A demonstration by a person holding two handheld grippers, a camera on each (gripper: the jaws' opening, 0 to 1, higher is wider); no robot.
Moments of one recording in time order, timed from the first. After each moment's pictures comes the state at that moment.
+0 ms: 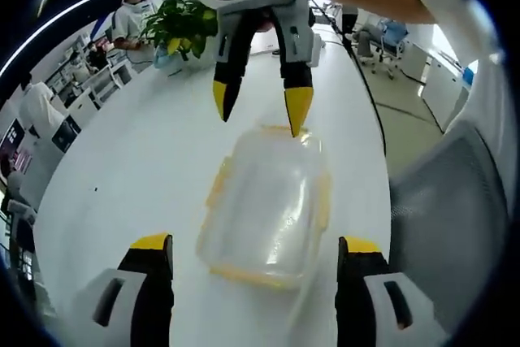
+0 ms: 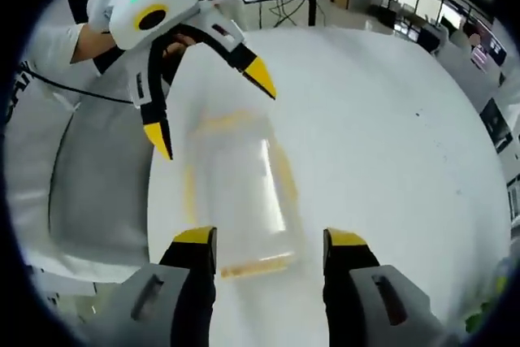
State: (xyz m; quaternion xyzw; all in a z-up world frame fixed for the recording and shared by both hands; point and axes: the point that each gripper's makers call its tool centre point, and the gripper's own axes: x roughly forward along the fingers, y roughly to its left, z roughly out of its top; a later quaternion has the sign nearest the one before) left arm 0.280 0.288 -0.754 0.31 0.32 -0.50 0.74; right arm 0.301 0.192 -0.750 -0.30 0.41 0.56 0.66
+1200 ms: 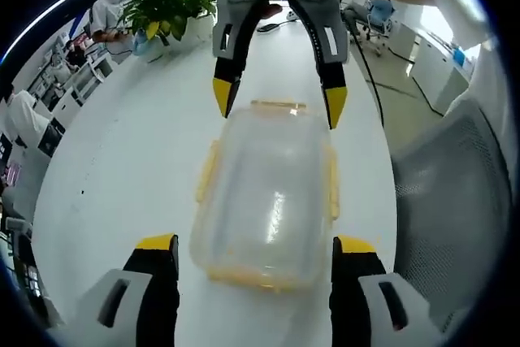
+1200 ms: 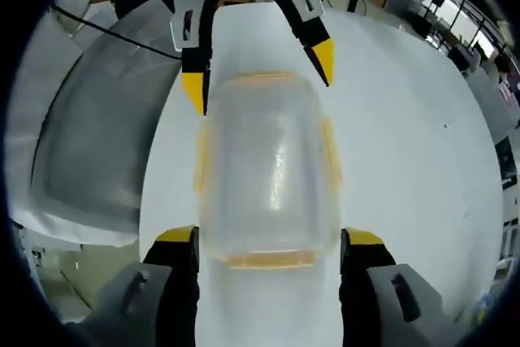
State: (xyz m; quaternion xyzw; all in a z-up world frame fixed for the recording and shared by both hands) left arm 0.283 0.284 -0.778 0.36 0.34 -0.53 0.69; right arm 0.276 0.186 -0.786 -0.38 0.40 0.58 0.59
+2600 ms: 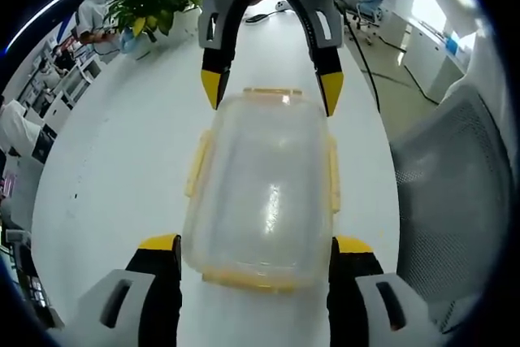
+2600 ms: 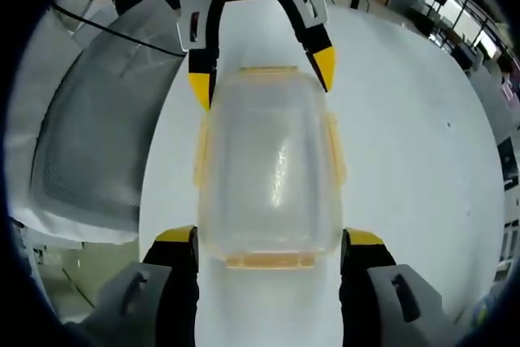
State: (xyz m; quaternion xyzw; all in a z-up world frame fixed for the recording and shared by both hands) left arm 0.284 0.283 -0.788 0.37 0.35 -0.54 0.67; right arm 0.276 0.183 -0.789 -0.38 0.41 0.59 0.59
